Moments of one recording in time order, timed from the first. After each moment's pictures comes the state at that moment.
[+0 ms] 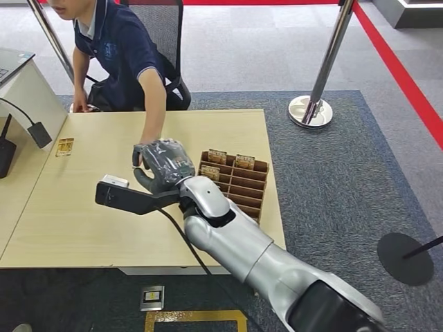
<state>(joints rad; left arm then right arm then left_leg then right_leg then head) -0.07 -0.17 1.00 -0.20 -1.05 0.01 0.08 -0.82 0.36 0.91 -0.54 0.76 -0.29 -0.01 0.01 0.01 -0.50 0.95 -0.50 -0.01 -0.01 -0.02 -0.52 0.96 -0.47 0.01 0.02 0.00</state>
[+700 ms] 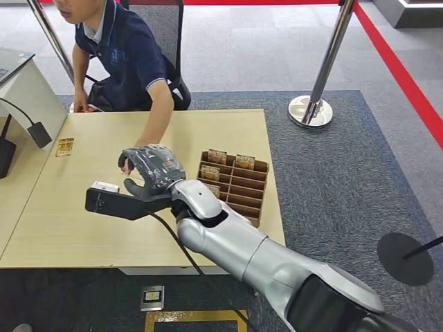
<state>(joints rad) -0.07 -0.17 1.02 -0.20 -1.05 0.02 0.07 -0.89 0.36 1.08 -0.48 0.54 -0.33 -0.01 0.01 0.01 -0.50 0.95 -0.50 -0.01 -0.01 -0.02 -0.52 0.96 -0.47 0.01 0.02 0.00</state>
